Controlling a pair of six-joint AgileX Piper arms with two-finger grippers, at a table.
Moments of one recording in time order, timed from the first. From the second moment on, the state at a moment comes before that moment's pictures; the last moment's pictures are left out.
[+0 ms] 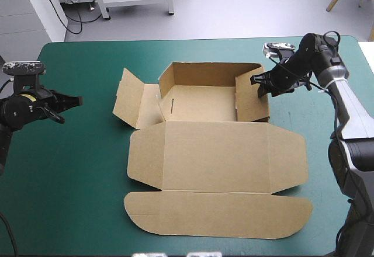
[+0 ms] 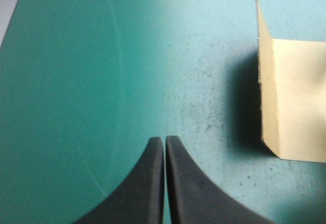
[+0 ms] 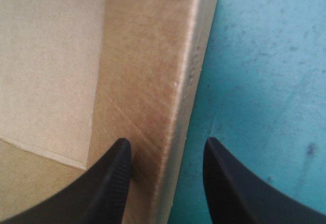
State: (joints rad) left arm 0.11 1.22 -1.17 -0.12 0.76 0.09; right arm 0.05 1.97 -1.84 0.31 1.22 -0.16
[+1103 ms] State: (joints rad) left arm 0.11 1.26 -1.17 -0.22 0.82 0.22; right arm 0.01 1.87 -1.82 0.29 1.21 -0.19
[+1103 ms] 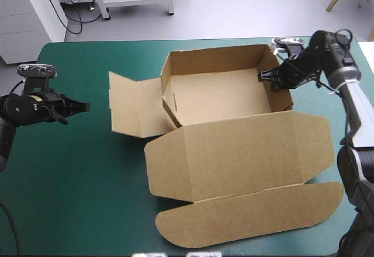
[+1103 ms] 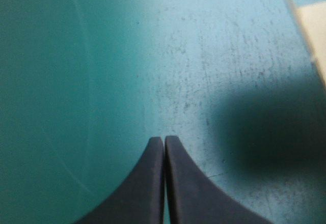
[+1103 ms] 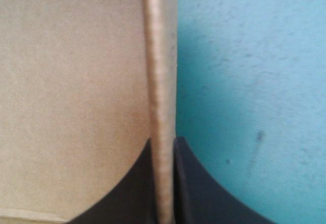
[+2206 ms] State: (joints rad) left arm 0.11 1.28 -1.17 -0.92 0.97 0.48; right arm -0.30 1.33 -1.46 0.65 1.23 -0.46
